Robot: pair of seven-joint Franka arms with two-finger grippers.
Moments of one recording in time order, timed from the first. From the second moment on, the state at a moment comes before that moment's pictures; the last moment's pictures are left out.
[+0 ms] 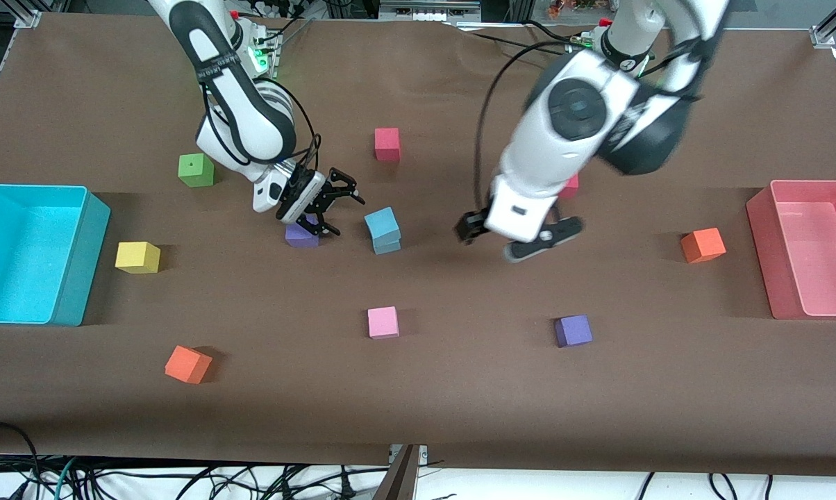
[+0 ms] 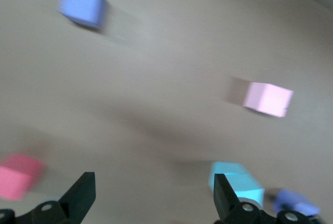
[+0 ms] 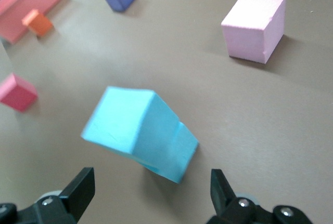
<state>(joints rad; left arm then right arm) -0.29 0.33 -0.23 -1.47 -0.03 1.83 -0.88 0.39 0.27 0.20 -2.27 1.76 2.71 -1.65</state>
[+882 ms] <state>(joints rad) -0.05 0.04 0.00 -1.56 0.00 1.48 -0.16 0.26 0.01 0.01 -2.22 0.66 2.05 -0.75</state>
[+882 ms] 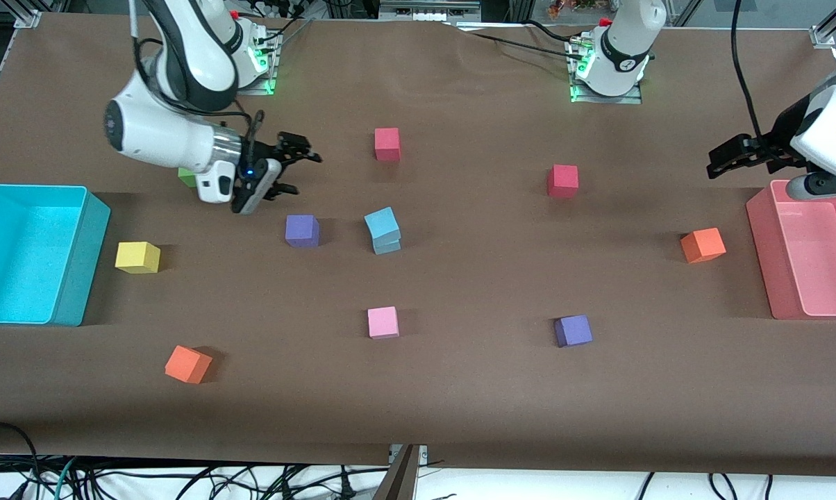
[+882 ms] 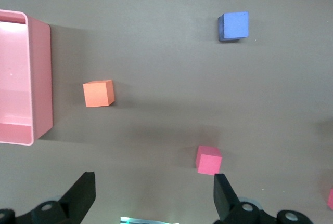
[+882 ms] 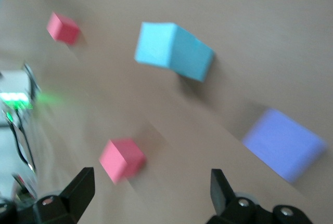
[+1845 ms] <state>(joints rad) -0.05 0.02 0.00 -1.58 0.00 1.45 -0.14 0.09 0.03 0.03 -1.64 0.01 1.51 -0.04</state>
